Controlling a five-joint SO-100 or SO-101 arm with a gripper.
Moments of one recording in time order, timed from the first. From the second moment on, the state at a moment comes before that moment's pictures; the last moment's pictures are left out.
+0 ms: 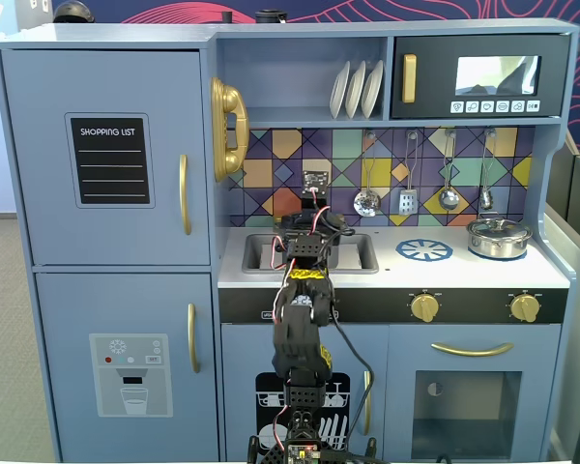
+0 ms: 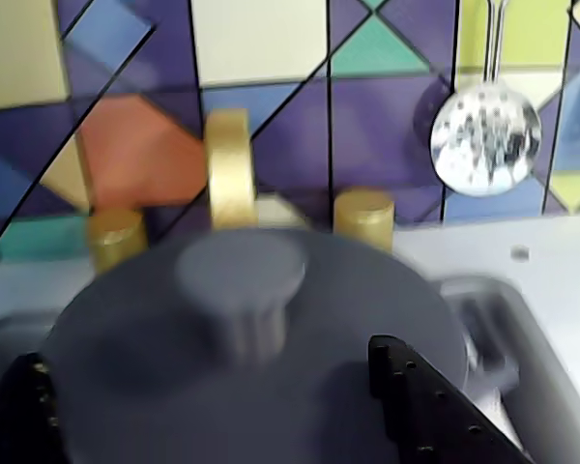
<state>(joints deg) 4.7 132.9 116.6 16.4 -91.0</state>
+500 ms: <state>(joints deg) 2.6 170.6 125.4 64.9 -91.8</state>
